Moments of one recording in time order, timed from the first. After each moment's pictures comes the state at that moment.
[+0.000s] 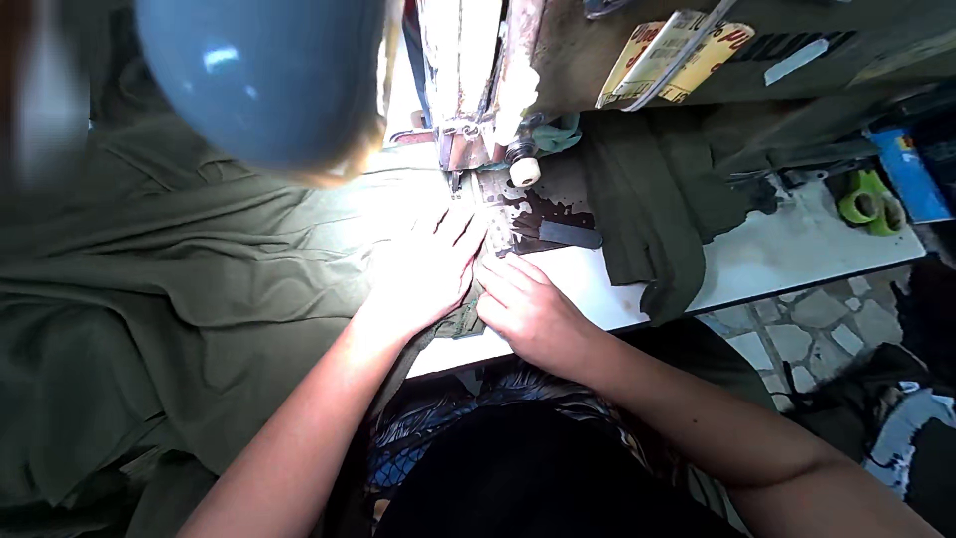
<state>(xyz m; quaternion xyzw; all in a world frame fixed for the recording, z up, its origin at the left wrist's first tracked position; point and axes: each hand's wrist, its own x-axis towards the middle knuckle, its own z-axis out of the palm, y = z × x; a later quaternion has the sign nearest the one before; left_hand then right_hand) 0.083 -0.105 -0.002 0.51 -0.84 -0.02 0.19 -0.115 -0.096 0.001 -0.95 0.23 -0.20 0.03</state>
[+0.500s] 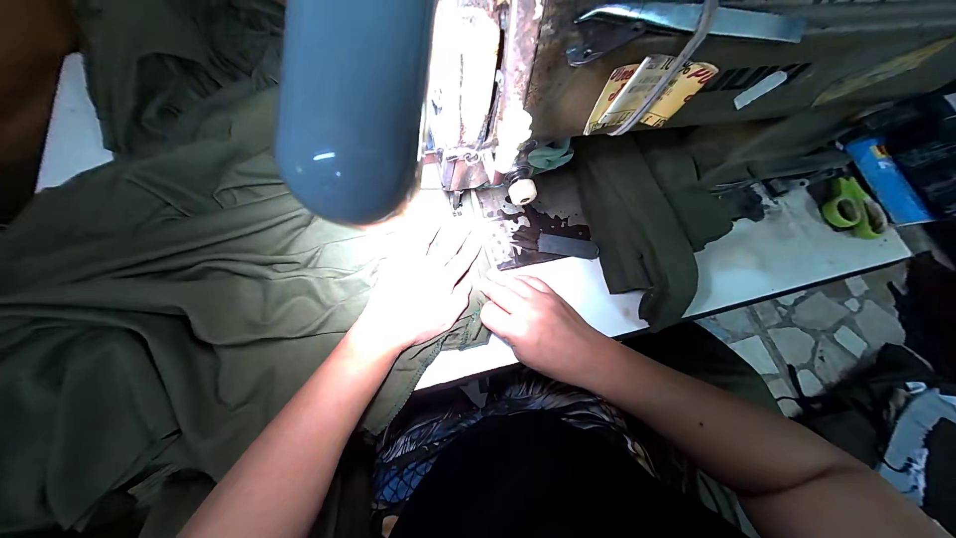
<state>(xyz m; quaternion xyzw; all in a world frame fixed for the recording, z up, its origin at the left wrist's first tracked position) 0.097 -0.099 -0.005 0.50 -0.86 -0.01 0.12 -0.114 -0.097 0.007 -0.95 0.24 -0.17 0.06</state>
